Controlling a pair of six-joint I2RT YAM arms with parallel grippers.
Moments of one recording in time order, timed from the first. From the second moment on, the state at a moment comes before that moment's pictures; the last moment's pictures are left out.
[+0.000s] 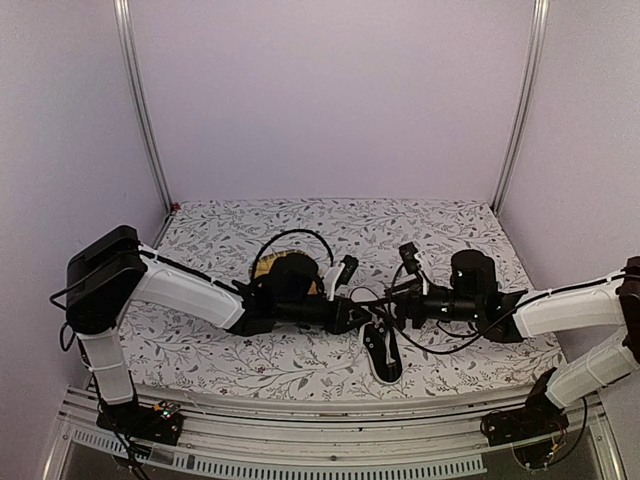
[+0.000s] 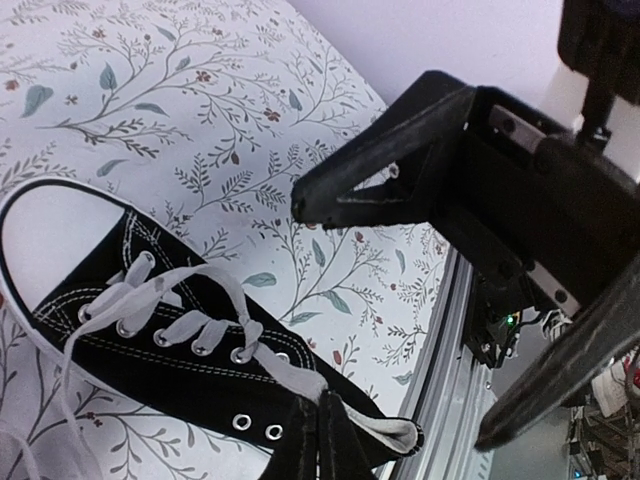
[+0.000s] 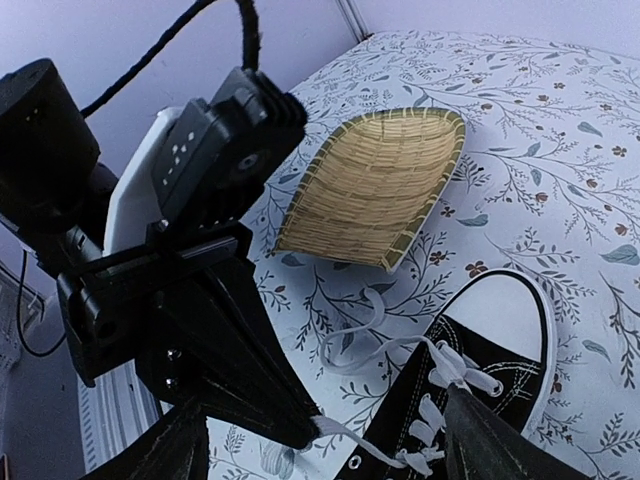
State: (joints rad) left arm -1.02 1.88 0.99 0.46 0.30 -0.61; right arm 0.75 1.35 0.50 0.49 -0.37 0.35
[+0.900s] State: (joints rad) left arm -0.99 1.91 1.00 0.47 0.33 -0.73; right arm 0.90 1.57 0.50 0.60 -0.09 0.25
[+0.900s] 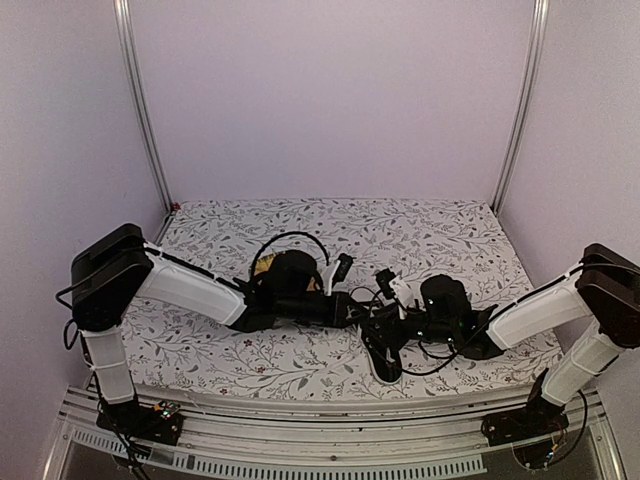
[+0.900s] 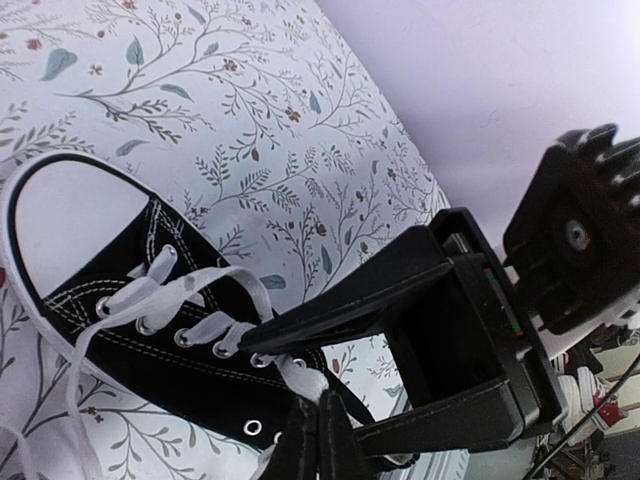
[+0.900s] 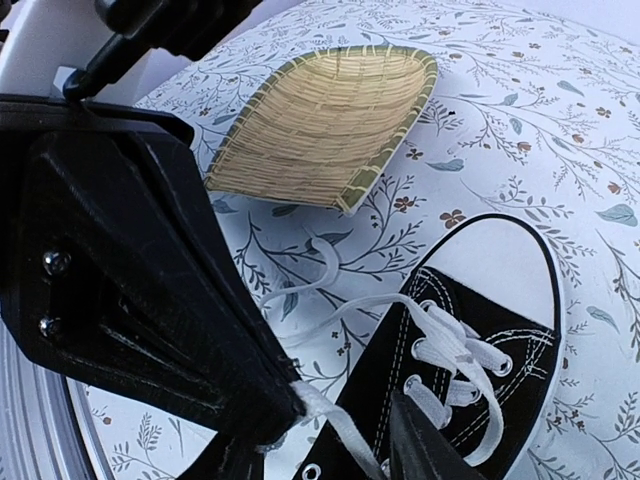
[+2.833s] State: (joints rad) left arm -0.99 2.02 1.15 0.00 -0.04 -0.52; right arm 0.92 1.55 0.48 0.66 -0.06 0.37
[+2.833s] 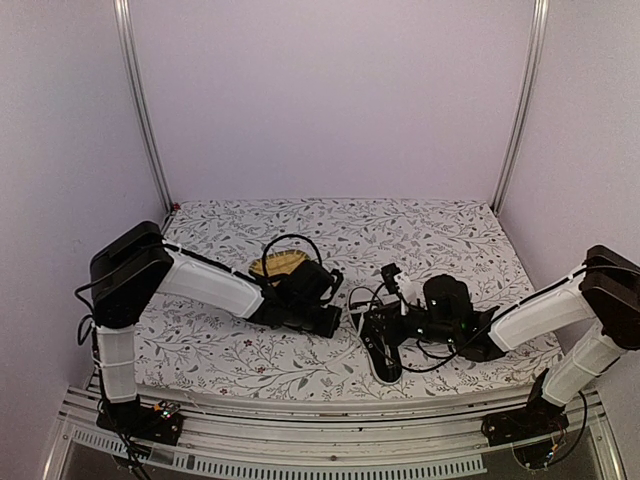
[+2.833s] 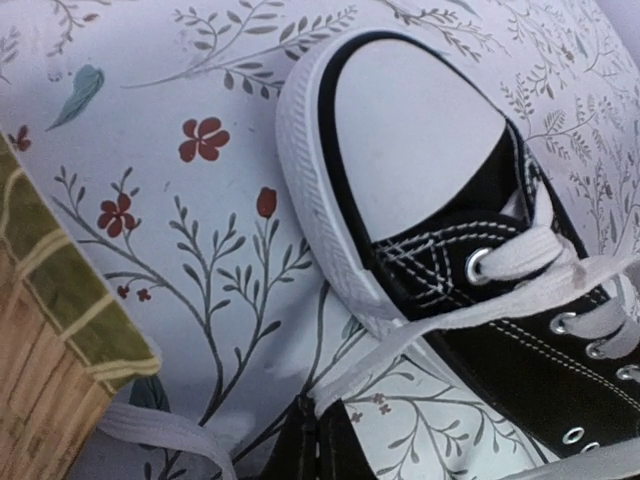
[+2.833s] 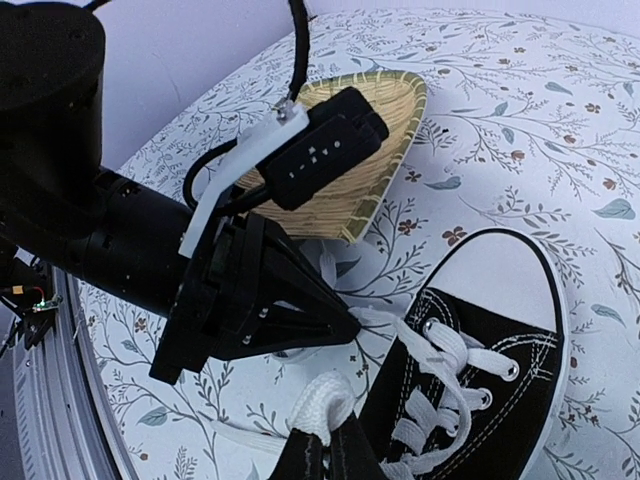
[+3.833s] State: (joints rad) left arm -0.97 1.72 0.97 0.00 0.27 -0.66; right arm 0.98 1.64 0.66 0.52 0.03 0.56
